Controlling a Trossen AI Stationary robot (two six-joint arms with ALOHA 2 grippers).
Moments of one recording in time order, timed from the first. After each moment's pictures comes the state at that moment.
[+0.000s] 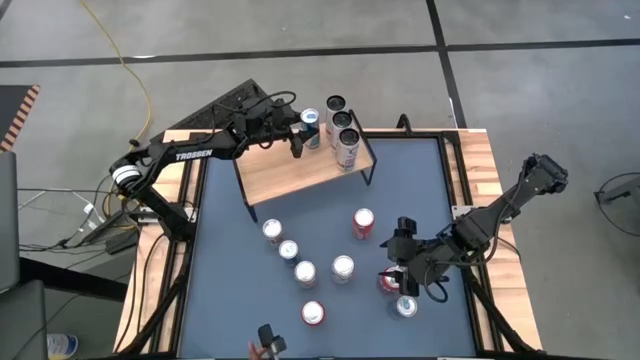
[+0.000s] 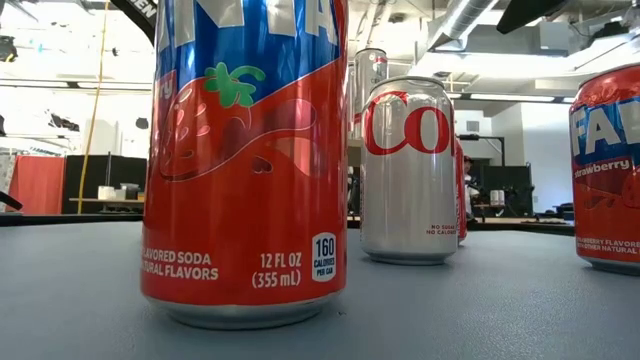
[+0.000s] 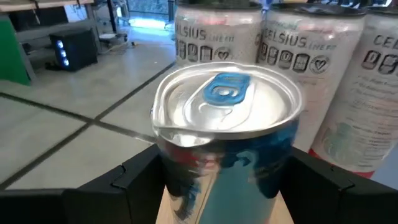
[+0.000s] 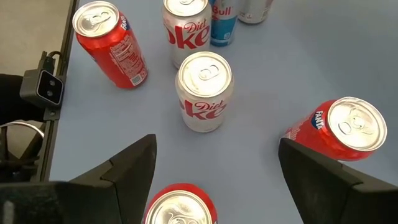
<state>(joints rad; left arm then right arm) 0.66 1.57 1.00 0.45 0.24 0.02 0.61 1.30 1.15 -0.78 0.42 0.57</state>
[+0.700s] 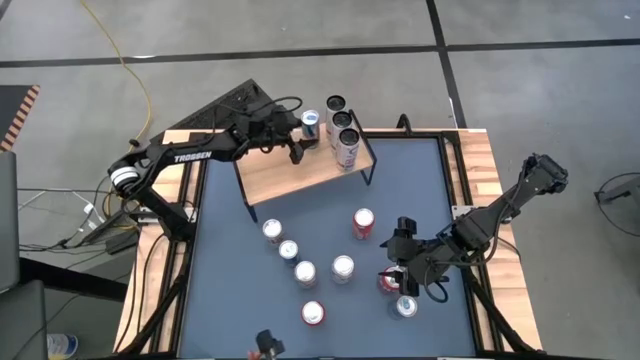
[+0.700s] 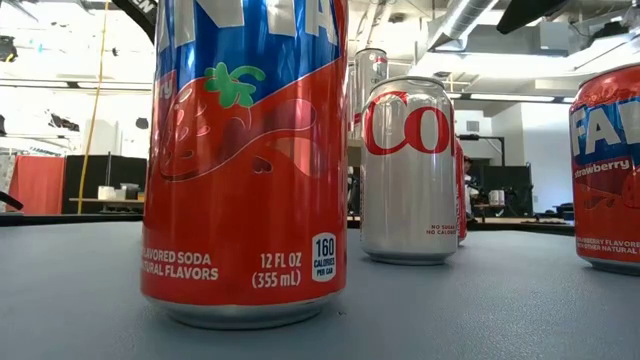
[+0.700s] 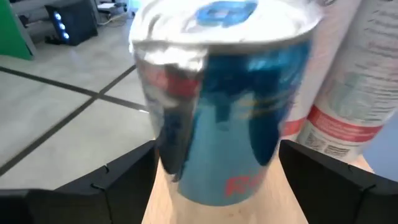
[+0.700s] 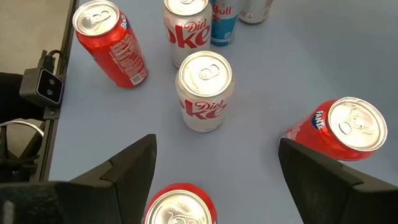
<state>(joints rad) 0.63 1.55 0.99 0.33 0.20 0.07 0.61 1.30 1.15 -0.78 0.42 0.56</state>
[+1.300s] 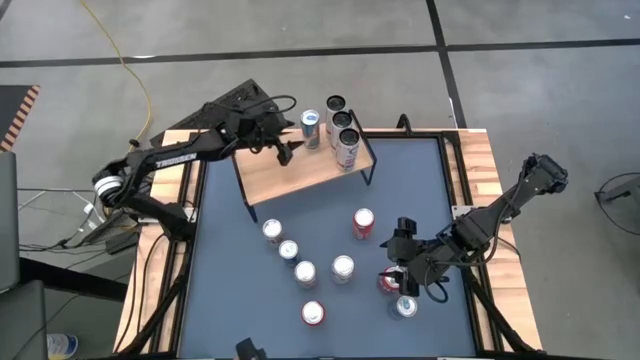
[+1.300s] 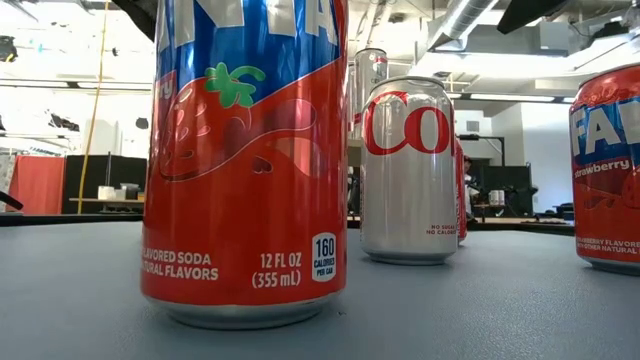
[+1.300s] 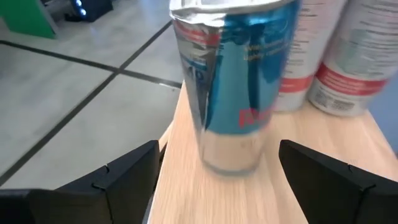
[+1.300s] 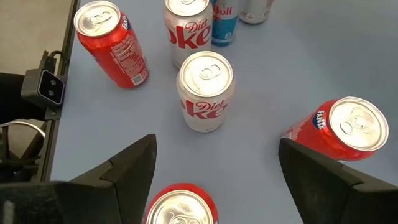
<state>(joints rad) 0.64 1.39 0.99 0.03 0.11 0.15 0.62 1.30 1.15 -0.78 0.42 0.57</state>
